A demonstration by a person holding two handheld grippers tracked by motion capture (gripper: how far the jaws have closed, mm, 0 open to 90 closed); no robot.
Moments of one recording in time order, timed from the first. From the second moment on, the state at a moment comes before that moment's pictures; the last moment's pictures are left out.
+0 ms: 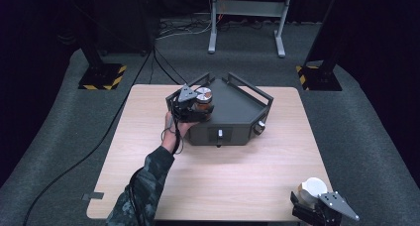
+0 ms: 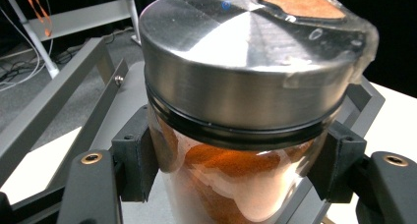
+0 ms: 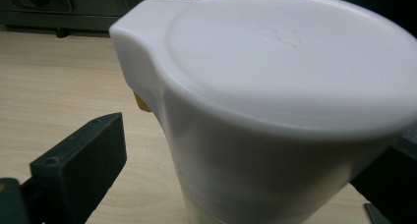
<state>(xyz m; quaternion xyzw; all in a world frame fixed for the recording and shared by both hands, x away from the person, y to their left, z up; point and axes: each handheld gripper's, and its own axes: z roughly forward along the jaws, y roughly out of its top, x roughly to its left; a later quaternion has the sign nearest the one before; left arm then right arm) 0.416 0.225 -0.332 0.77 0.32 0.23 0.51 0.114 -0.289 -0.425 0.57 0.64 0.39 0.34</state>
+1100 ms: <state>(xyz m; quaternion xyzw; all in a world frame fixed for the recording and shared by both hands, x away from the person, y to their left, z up) 0.424 0.227 -0.346 0.76 0.33 0.21 0.52 0.114 -0.289 -0.424 0.56 0.64 0.39 0.34</state>
